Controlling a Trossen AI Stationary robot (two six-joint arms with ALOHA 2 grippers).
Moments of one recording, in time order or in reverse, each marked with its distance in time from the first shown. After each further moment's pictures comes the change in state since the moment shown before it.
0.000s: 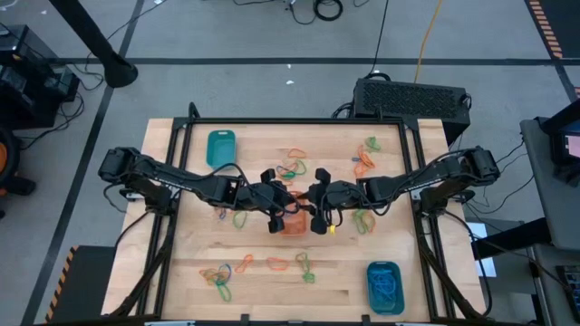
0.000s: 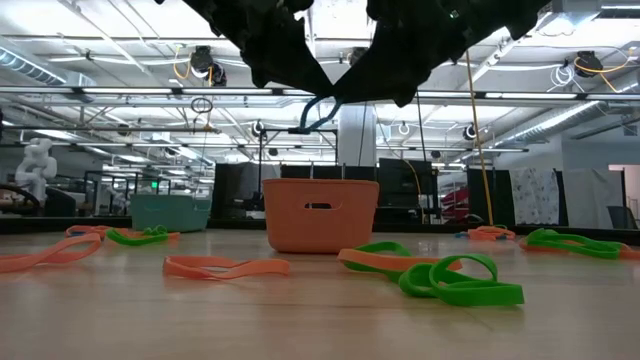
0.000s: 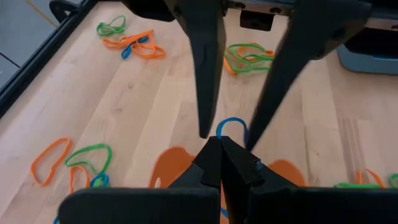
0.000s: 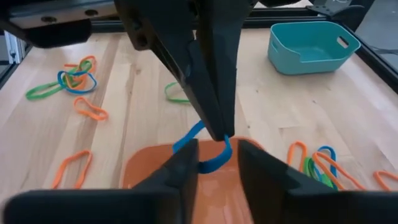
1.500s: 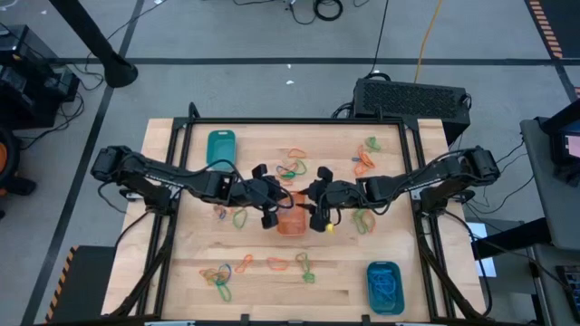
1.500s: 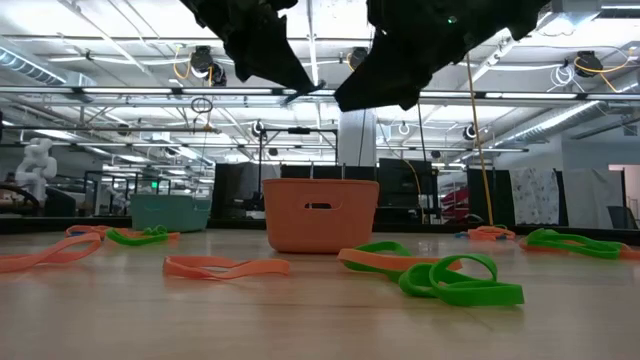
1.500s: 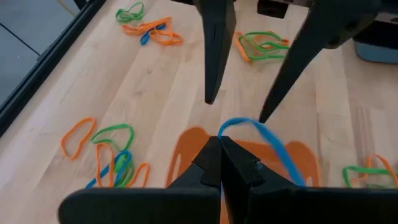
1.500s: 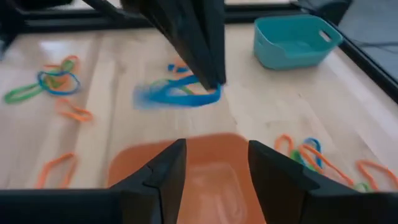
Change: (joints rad) left arm 0.011 -0.073 -0.001 -0.131 -0.029 -0.030; right arm 0.004 0.000 0.000 -0.012 0.043 0.025
